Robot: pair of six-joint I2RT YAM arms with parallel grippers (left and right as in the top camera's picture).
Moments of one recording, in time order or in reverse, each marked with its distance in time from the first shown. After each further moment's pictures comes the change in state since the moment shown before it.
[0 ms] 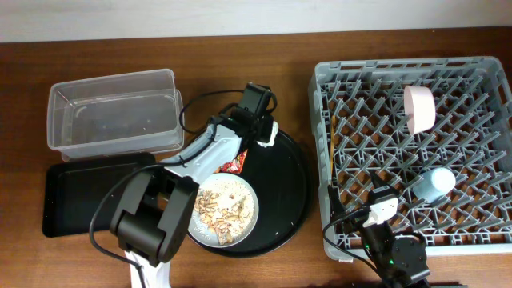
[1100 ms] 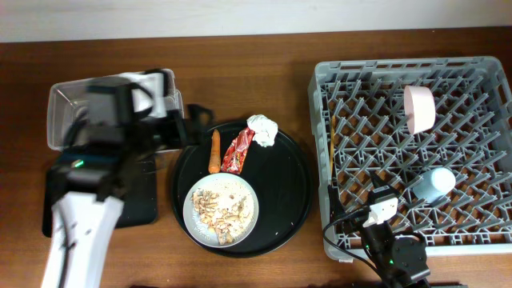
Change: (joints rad) left arm 0.374 -0.742 0.001 -0.556 0.453 -0.072; right arm 0.000 0.001 0.001 -0.001 0.000 0.000
